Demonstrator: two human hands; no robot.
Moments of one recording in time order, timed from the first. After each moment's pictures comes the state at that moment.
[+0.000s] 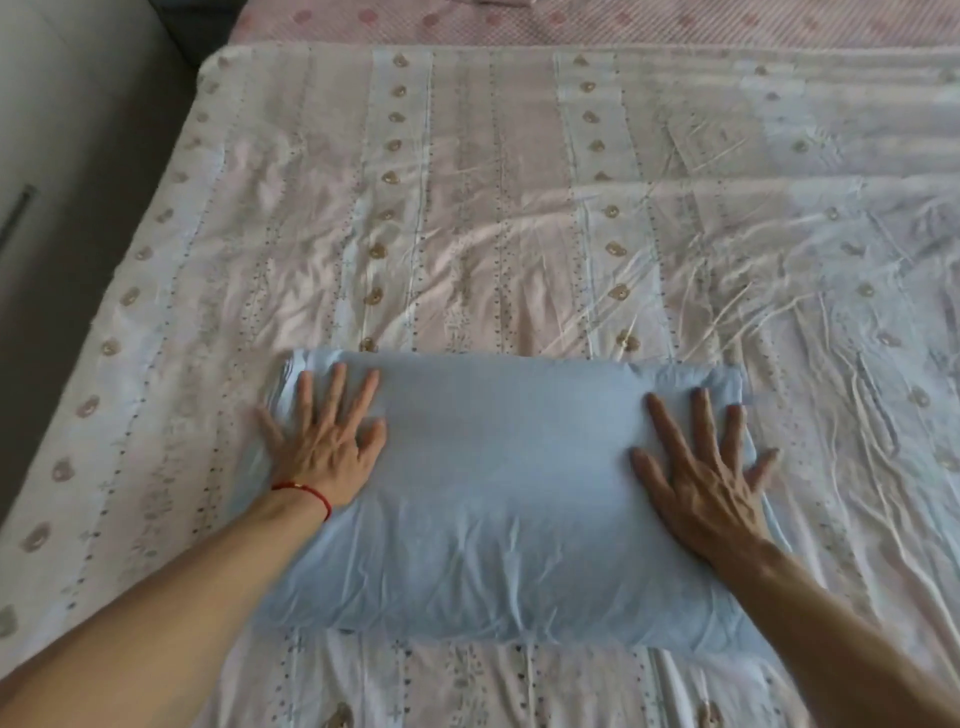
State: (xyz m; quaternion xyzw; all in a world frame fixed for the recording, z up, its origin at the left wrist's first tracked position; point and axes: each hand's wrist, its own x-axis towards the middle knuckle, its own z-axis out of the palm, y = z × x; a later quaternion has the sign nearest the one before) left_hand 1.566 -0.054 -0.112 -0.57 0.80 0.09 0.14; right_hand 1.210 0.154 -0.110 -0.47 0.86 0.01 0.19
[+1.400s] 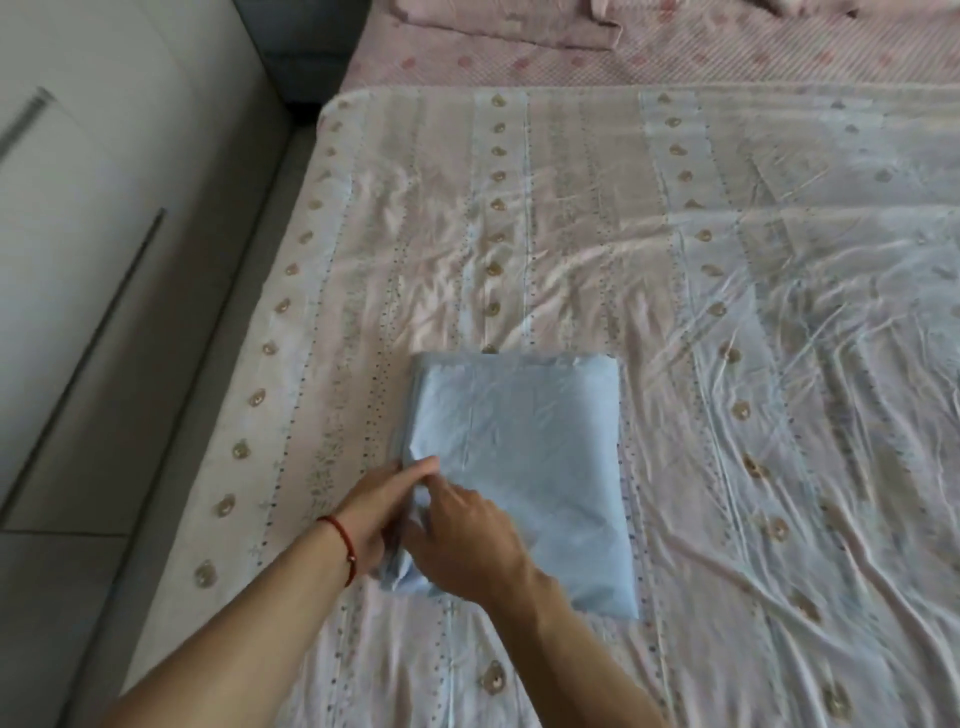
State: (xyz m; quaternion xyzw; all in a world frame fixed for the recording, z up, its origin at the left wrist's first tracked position) left_hand 1.667 -0.019 -0.032 -0.63 0.30 0.70 -0.13; right_hand 1.562 0.052 -0.009 -0.59 0.71 -0.08 0.38
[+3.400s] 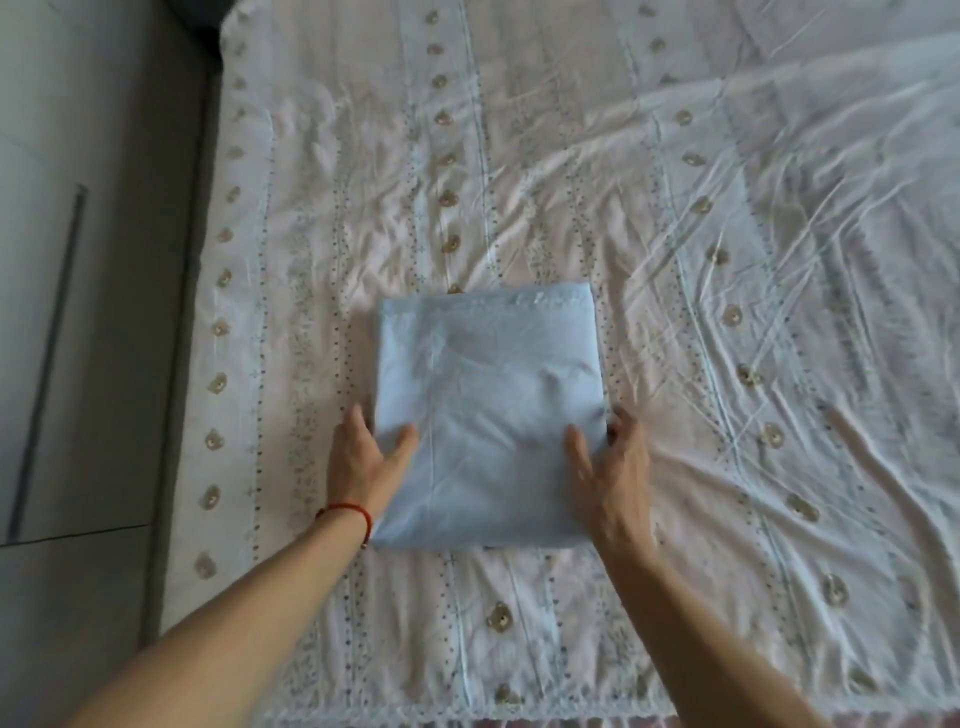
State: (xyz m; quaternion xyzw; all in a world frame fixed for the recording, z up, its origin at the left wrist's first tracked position) left_hand 1.671 -0.028 -0.083 -0.70 0.63 0.33 -0.01; right_hand 1.454 0.117 -0.103 -0.22 0.85 -0.38 0.30
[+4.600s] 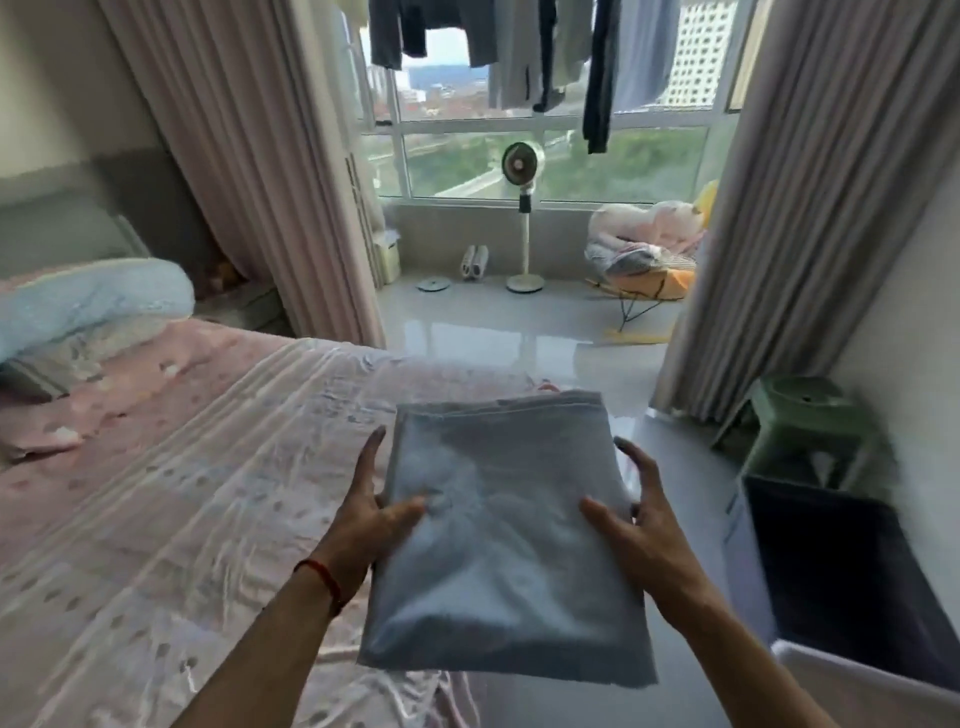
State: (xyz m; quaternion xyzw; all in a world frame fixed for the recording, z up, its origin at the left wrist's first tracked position) left_hand 1.318 0.357 0.368 -0.04 0.72 0.68 0.10; right_hand 1.363 0.661 0.352 0.08 0.73 -0.68 -0.02
